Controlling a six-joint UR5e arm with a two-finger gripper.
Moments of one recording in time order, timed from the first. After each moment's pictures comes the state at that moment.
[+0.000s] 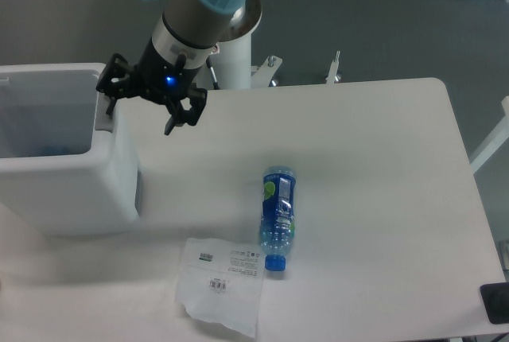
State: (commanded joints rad) arm 2.34 -1.62 -1.58 -1.51 1.05 0.48
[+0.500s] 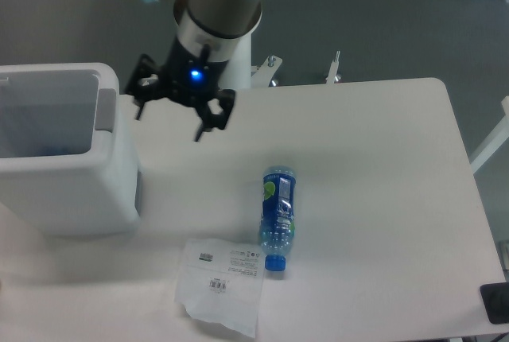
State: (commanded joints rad) arm 2.51 -1.62 -1.59 -1.40 1.20 0.76
